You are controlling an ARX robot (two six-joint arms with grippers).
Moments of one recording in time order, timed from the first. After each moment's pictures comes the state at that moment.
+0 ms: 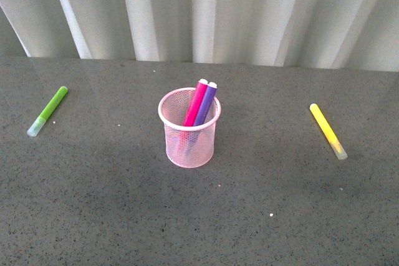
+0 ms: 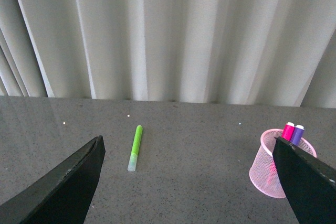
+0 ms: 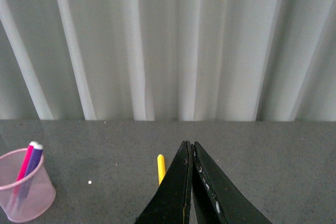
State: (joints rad) left arm 0.00 0.00 0.01 0.00 0.00 0.00; right arm 0.00 0.12 0.02 0.11 0.00 0.00
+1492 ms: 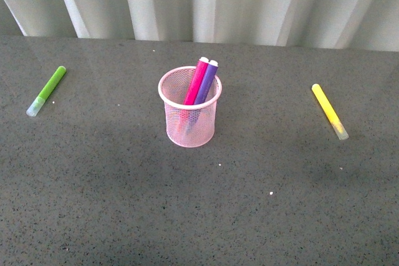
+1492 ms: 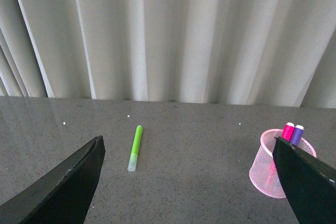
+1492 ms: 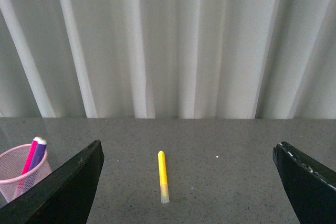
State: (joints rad) left arm 0.00 0.00 0.01 0.00 0.00 0.00; right arm 0.00 0.00 0.02 0.00 0.00 0.00
